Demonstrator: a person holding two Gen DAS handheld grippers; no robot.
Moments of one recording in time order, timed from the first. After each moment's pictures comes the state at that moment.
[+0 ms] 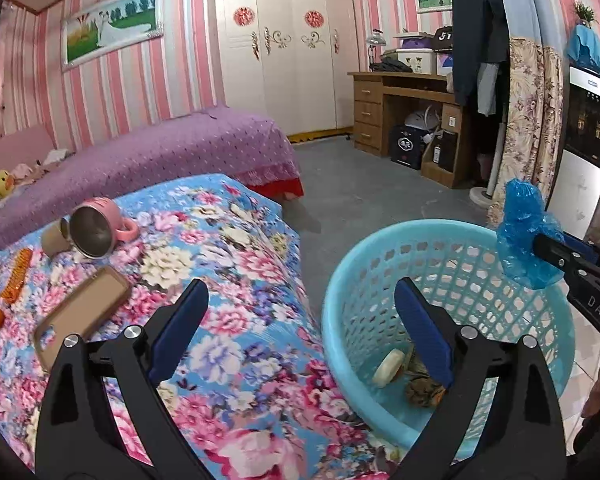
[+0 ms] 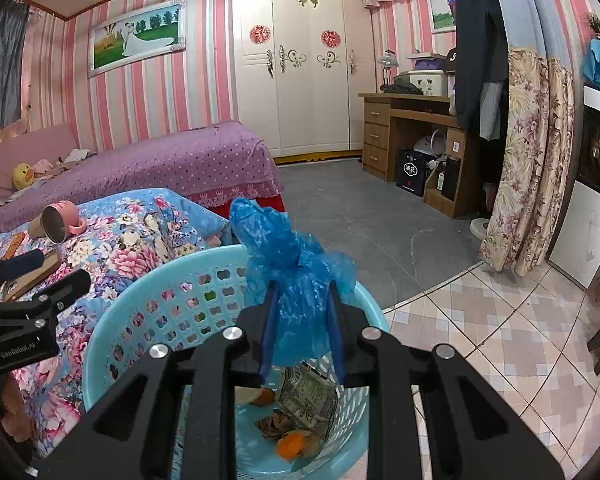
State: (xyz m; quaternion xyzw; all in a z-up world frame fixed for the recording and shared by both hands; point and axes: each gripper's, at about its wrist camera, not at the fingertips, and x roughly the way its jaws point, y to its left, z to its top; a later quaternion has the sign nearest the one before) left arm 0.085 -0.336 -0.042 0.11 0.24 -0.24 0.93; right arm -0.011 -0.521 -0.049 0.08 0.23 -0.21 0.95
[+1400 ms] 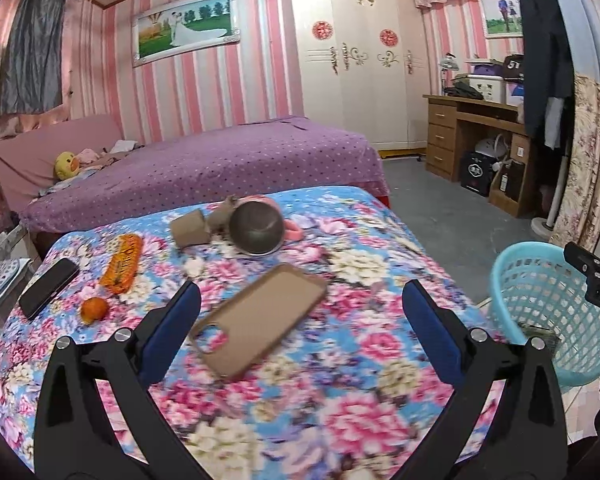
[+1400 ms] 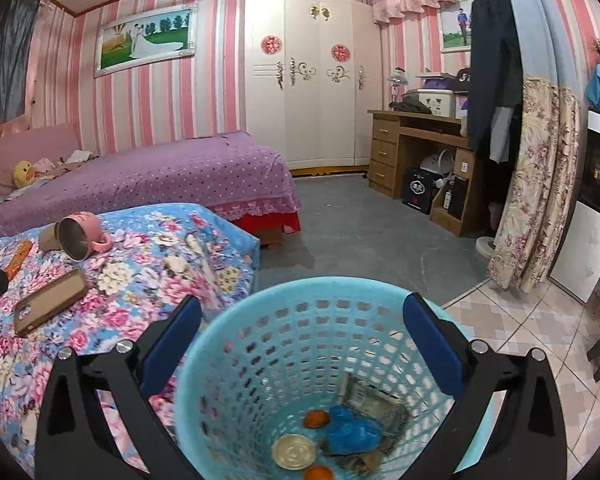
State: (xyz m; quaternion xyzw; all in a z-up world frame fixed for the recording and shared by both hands) left arm 0.115 -0.170 -0.010 0.08 0.22 -0.13 0.96; right arm 0.040 -0.434 -0.026 0.06 0.21 -0.21 0.95
